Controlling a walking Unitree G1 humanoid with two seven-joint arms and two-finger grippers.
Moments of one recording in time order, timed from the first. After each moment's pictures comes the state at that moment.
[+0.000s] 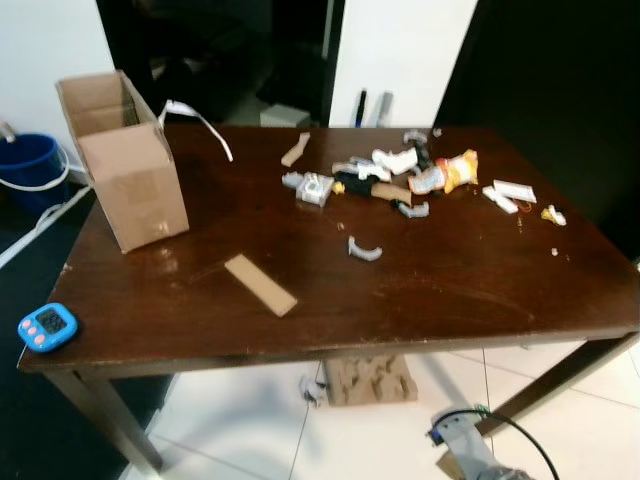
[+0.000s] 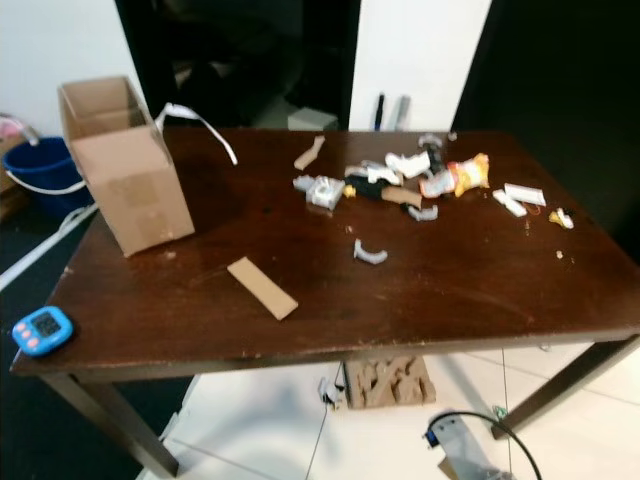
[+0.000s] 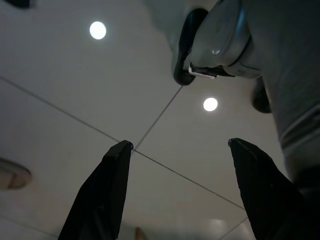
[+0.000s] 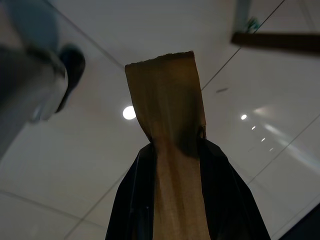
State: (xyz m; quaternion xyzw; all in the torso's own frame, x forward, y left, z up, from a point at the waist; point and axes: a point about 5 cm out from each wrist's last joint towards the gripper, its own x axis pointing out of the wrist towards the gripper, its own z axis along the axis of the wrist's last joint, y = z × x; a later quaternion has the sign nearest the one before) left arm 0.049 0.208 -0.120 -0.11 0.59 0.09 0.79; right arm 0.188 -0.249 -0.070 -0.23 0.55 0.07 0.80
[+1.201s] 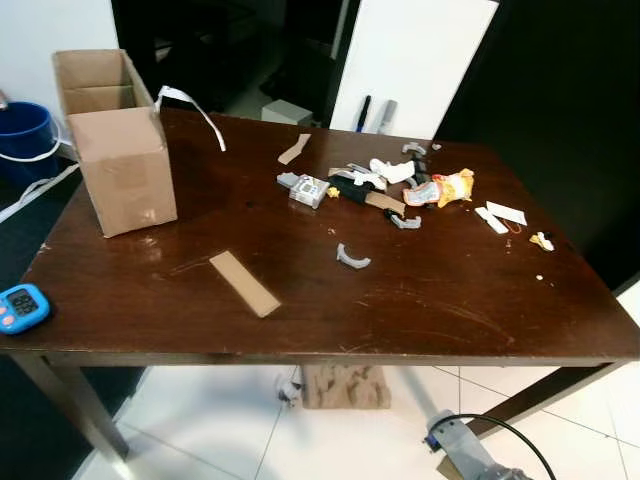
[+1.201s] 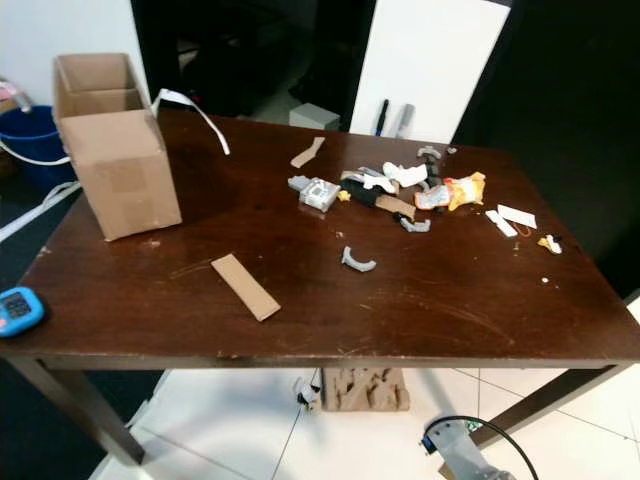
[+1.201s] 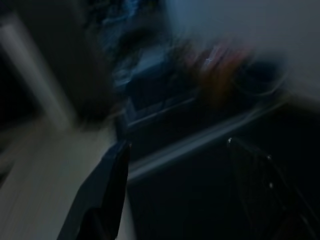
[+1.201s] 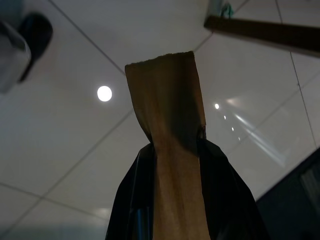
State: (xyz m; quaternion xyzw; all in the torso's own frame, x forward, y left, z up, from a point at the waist) left arm 0.220 0.407 0.148 0.18 -0.09 0.40 0.89; right arm 0.174 -0.253 -0.076 -0.26 0.57 0.08 0.78
